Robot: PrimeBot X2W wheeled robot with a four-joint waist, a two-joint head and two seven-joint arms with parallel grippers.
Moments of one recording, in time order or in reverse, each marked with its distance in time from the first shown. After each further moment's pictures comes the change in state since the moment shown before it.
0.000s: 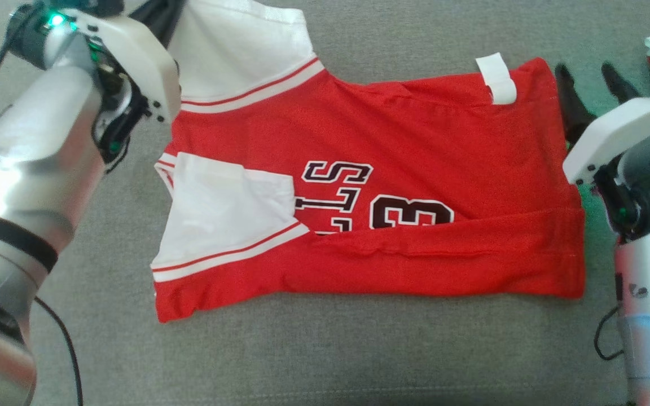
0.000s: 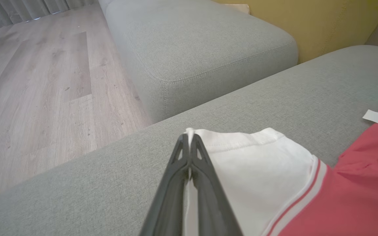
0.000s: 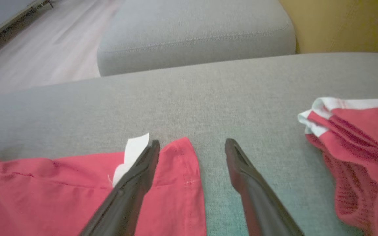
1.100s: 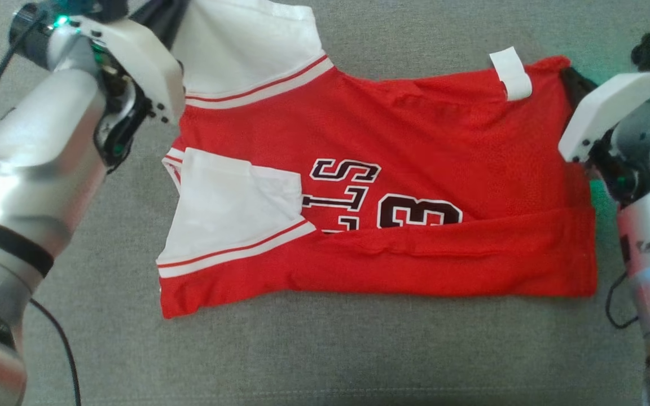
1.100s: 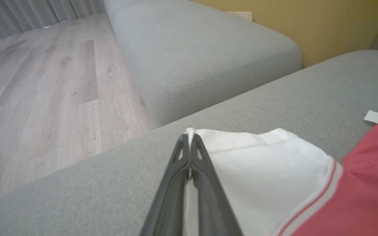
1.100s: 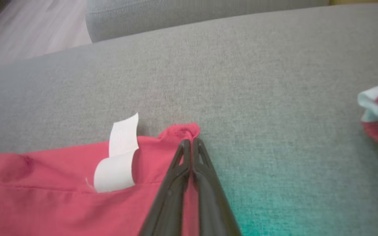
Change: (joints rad) left arm 0.019 0.026 -0.016 -0.089 0.000 0.046 -0.027; right arm -0.183 -0.092 0.136 0.352 0.122 0.000 0.023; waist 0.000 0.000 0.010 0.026
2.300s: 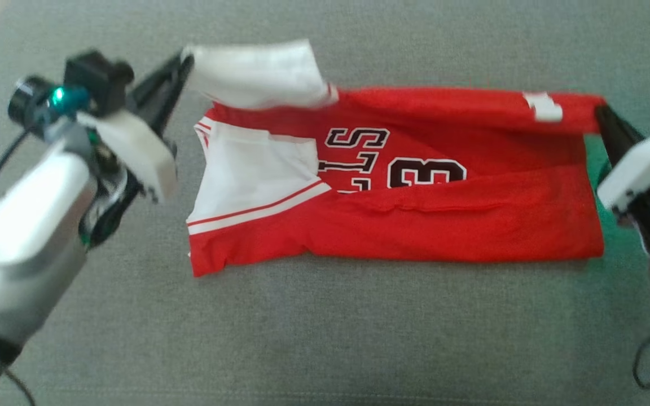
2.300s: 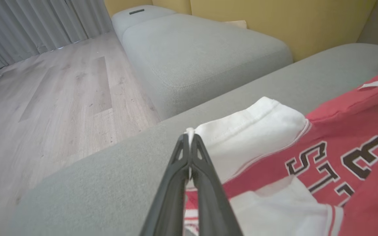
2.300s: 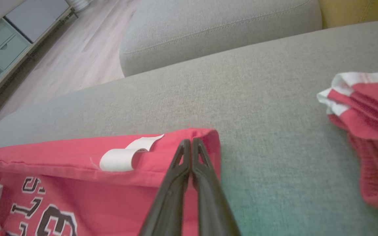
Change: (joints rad) left arm 0.269 0.173 0.125 -0.378 0.140 0.071 0.019; right arm 0.243 -0.067 -0.065 -0.264 0.189 0.000 -0.002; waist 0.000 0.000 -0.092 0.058
